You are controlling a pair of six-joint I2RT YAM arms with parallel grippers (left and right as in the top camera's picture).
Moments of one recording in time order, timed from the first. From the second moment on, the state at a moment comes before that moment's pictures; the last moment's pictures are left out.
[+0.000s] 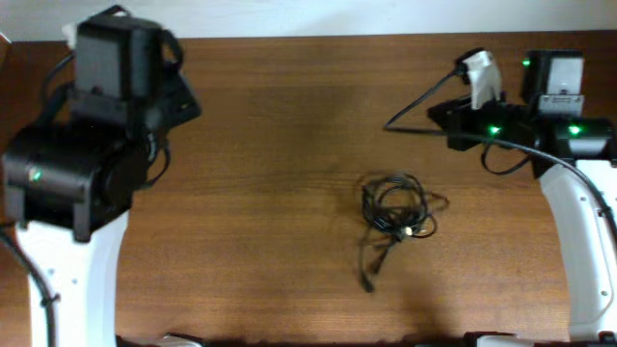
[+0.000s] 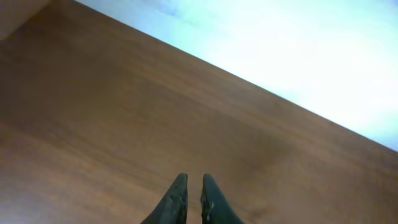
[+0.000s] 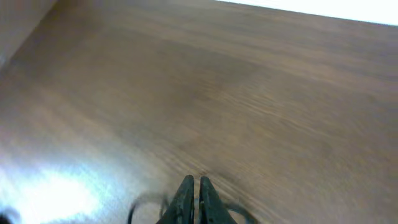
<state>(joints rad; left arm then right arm) -0.25 1.52 2.23 -1.43 -0.35 -0.57 -0.04 1.48 1.47 -0.87 -0.62 -0.19</state>
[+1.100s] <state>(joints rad) -0.26 1.54 2.23 -1.48 -0.33 -0.56 0.20 1.61 1.06 -0.68 -0.34 -0.49</state>
